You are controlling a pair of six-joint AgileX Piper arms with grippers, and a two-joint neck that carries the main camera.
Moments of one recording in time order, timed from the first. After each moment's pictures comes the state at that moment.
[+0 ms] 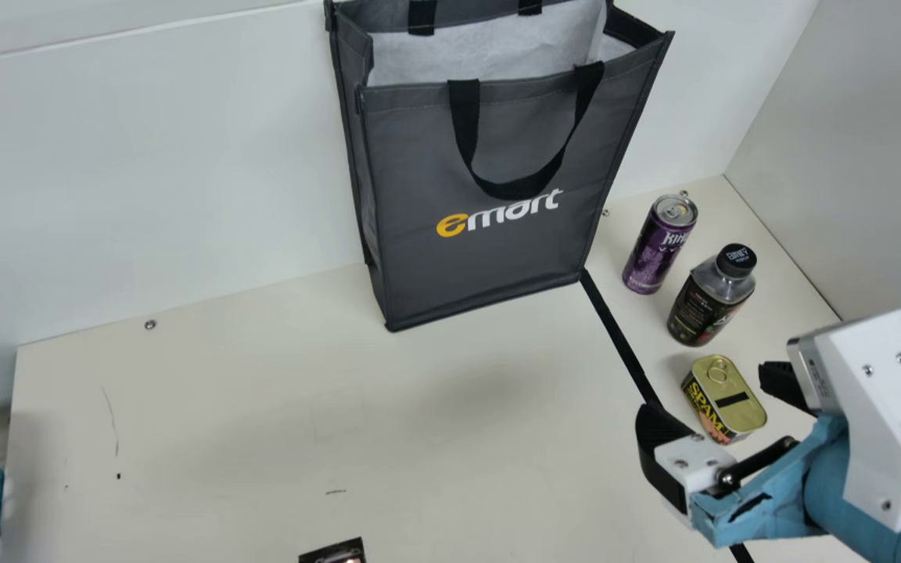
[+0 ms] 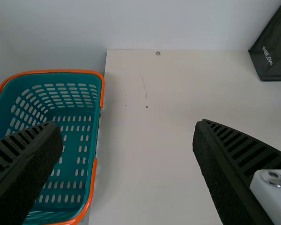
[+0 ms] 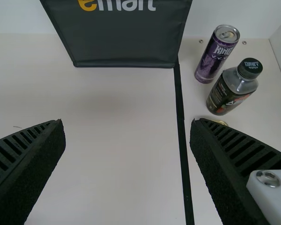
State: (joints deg) left arm -1.7 43.3 -69.0 -1.5 69.5 0.0; right arm 0.7 42.6 -69.8 -0.8 69.3 0.0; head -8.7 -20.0
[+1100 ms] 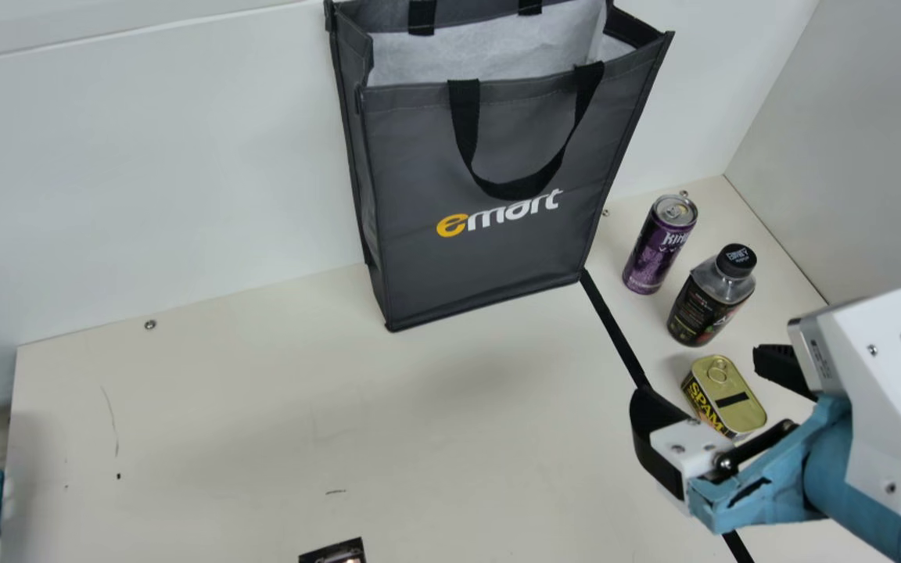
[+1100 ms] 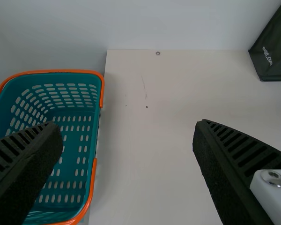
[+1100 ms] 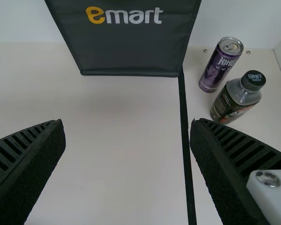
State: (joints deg) left arm -1.7 43.3 -69.0 -1.5 69.5 0.0; right arm 1.6 44.9 -73.3 0.0 69.3 0.0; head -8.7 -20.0
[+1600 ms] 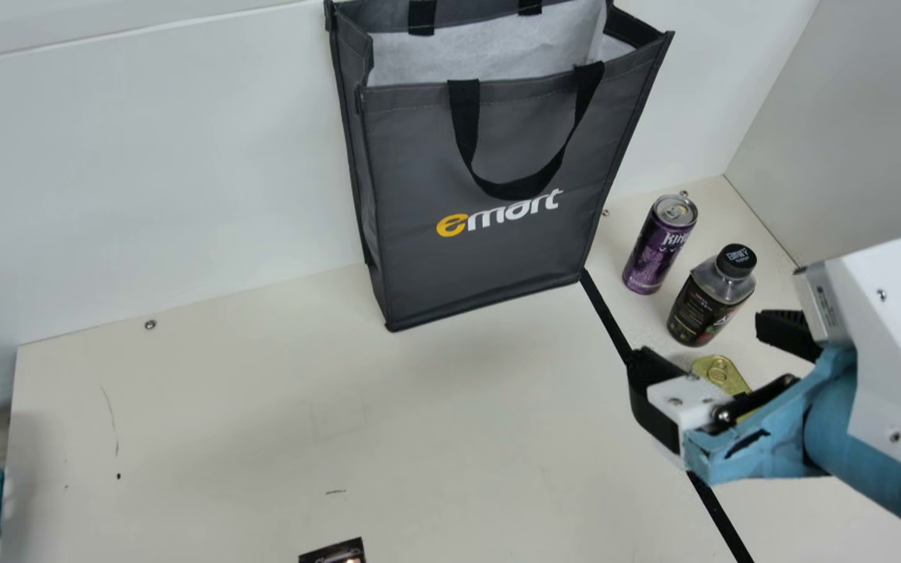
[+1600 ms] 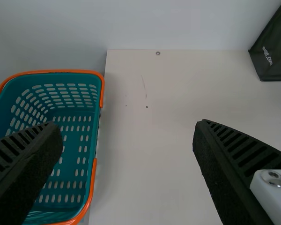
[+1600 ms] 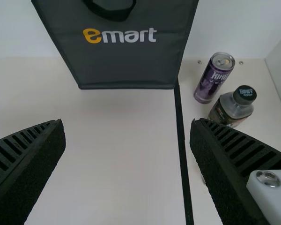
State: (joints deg) left arm -1.7 43.3 -69.0 -1.5 69.5 0.0; right arm 4.8 50.0 -80.3 -4.1 69.9 4.1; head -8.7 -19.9
